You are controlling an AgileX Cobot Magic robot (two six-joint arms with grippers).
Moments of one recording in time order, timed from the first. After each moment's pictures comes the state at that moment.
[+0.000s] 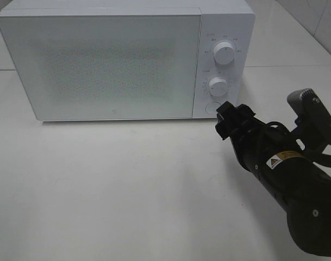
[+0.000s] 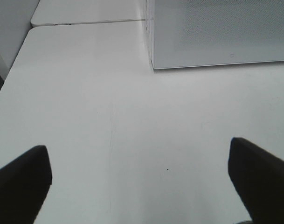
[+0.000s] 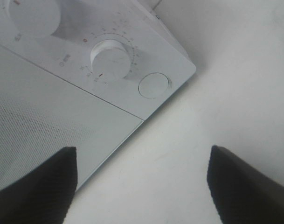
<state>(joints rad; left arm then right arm) 0.02 0.00 -0.50 -0.07 1.04 0.09 0.89 1.72 -0.37 0.91 -1.09 0.65</state>
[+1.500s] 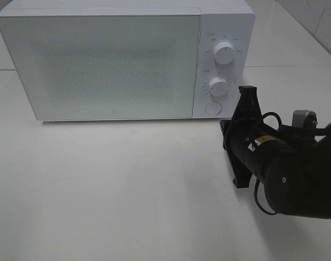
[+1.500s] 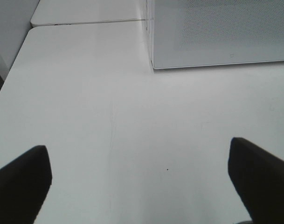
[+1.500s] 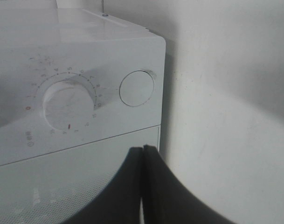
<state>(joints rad) 0.02 0.00 -0.50 -0.07 1.04 0.09 0.72 1.86 -0.50 0.74 -1.00 1.36</state>
